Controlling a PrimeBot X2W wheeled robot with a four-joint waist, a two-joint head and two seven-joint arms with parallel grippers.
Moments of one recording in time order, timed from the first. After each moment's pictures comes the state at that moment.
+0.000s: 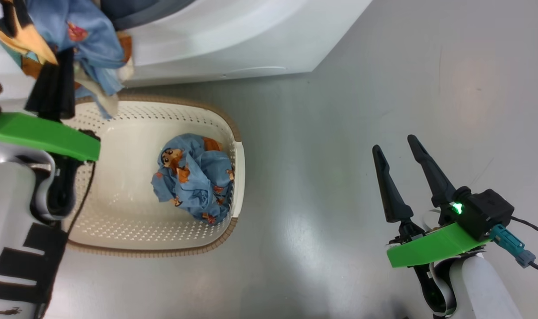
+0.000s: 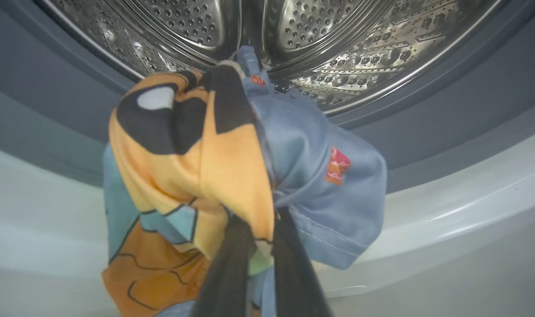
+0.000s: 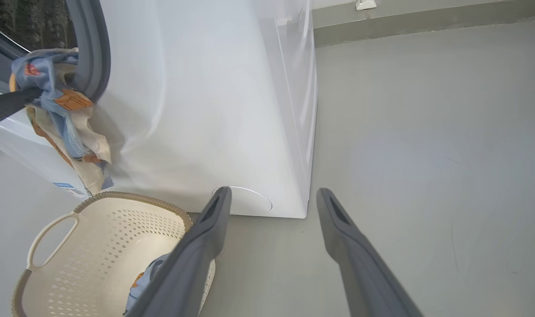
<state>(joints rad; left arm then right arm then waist) -0.76 0.34 -0.33 0.42 -0.75 -0.13 -0.26 -0.25 -0.06 0.11 0.06 0.21 0.12 -0.25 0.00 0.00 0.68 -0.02</state>
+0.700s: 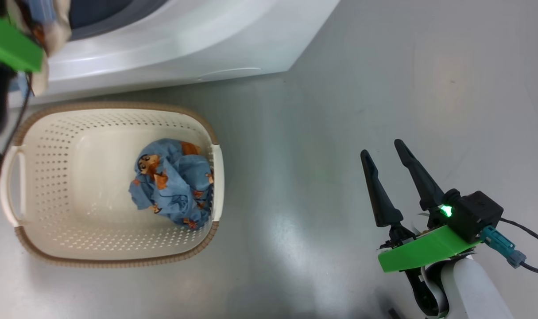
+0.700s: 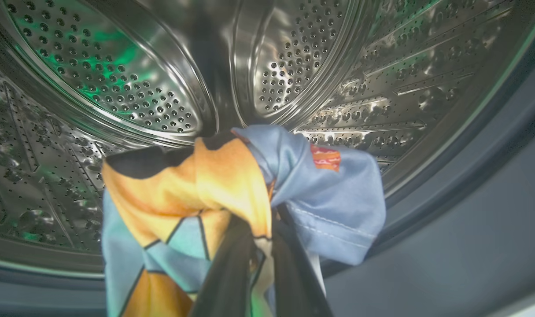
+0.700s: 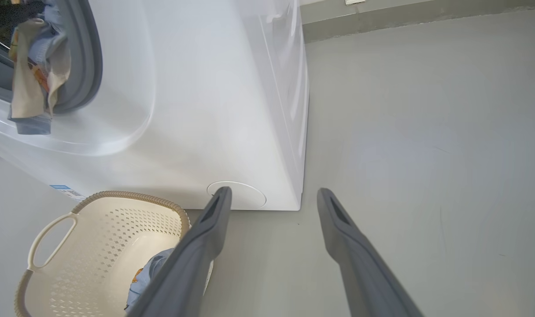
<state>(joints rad) -1.05 0.42 -0.37 0.43 -0.64 -0.09 -0.10 -0.25 -0.06 0.15 0.07 0.25 0.12 -0.25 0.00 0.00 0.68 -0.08</state>
